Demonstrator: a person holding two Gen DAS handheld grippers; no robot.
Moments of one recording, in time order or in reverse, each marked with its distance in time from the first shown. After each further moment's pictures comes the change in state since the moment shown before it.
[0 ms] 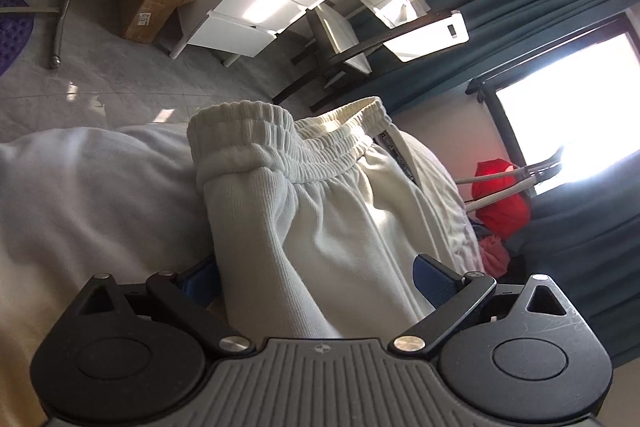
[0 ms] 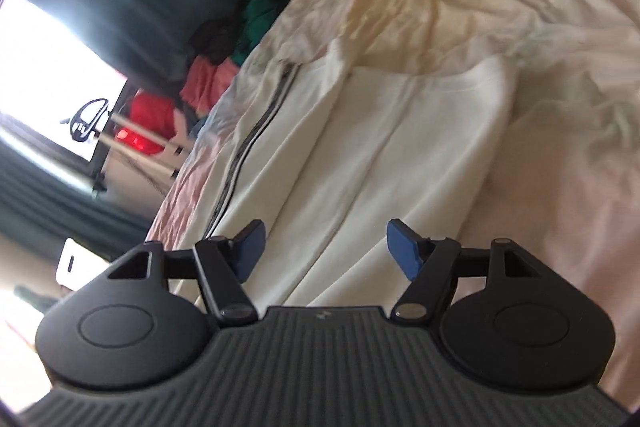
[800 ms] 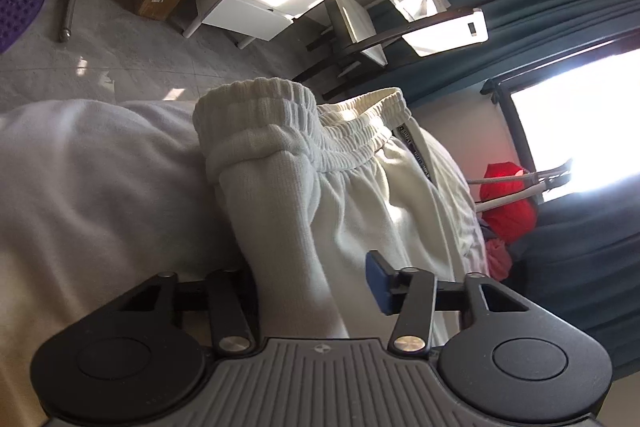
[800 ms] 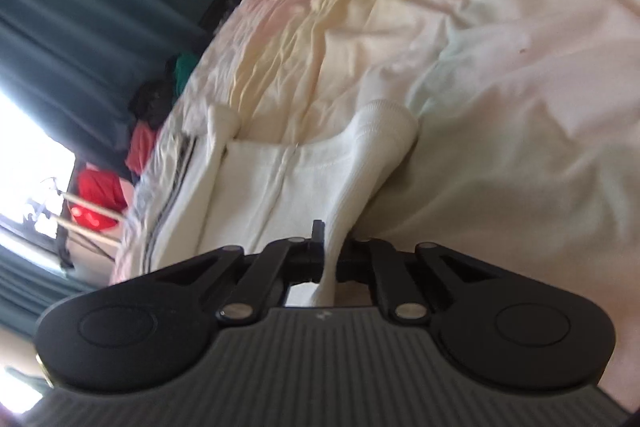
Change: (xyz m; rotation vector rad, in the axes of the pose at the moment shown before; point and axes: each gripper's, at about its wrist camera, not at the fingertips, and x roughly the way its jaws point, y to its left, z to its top) left arm 0.027 0.005 -0.001 -0.040 0.031 0.070; right arm 0.069 -0.085 0.043 0.135 -0.126 -0.060
